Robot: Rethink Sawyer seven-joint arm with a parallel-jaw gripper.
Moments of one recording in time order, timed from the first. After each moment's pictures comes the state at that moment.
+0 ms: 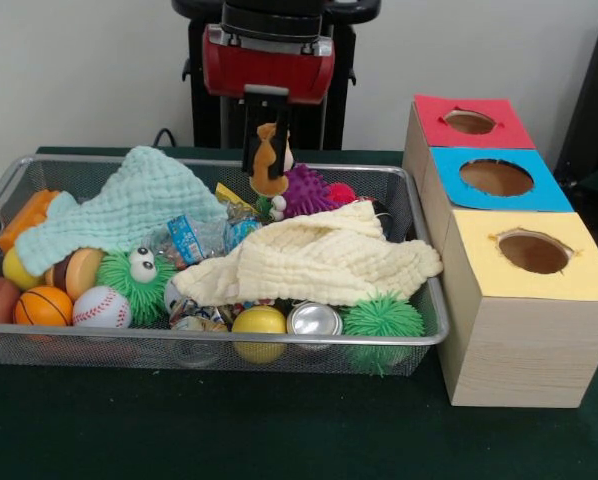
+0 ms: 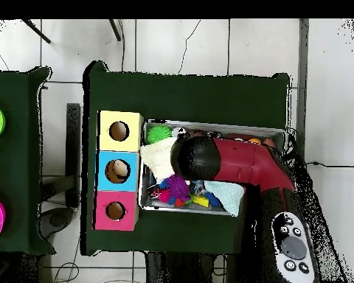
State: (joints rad) arm -0.34 -0.78 0.08 1.60 -0.21 0.57 1.57
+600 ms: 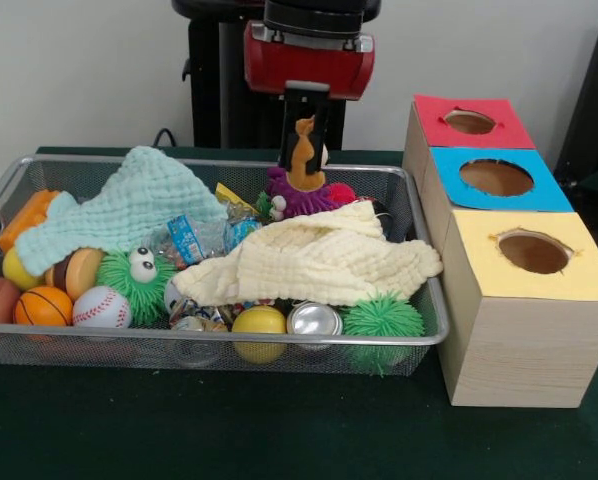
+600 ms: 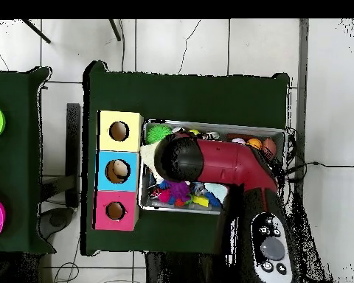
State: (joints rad) arm -0.26 -0.78 0.03 1.60 -0.16 0.57 1.57
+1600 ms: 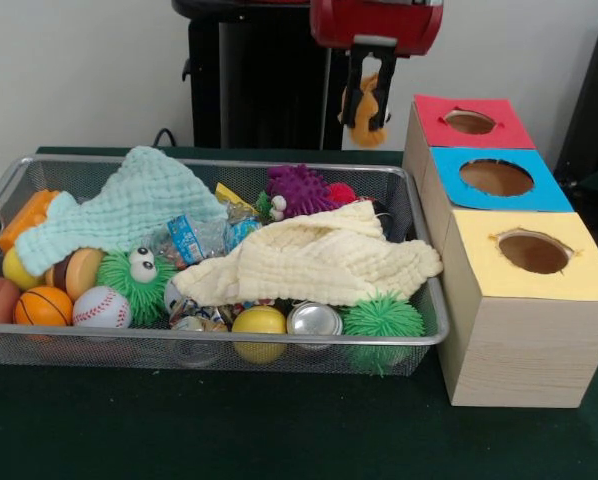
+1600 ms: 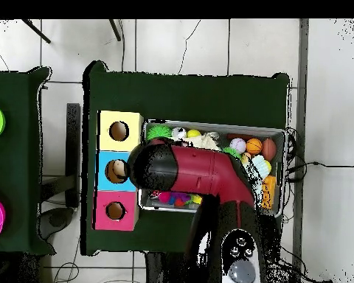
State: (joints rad) arm -0.13 -0.84 -0.05 1.64 -0.04 0.64 1.57
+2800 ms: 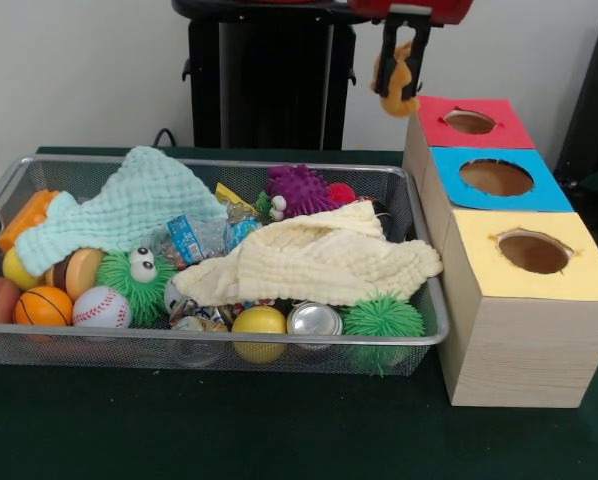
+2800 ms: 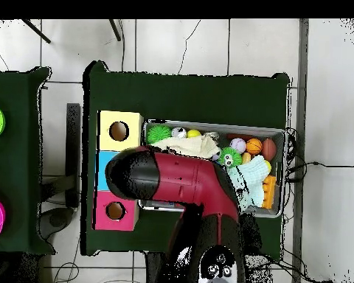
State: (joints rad) arm -0.04 -0.86 -0.12 1.65 0.02 0.69 1.57
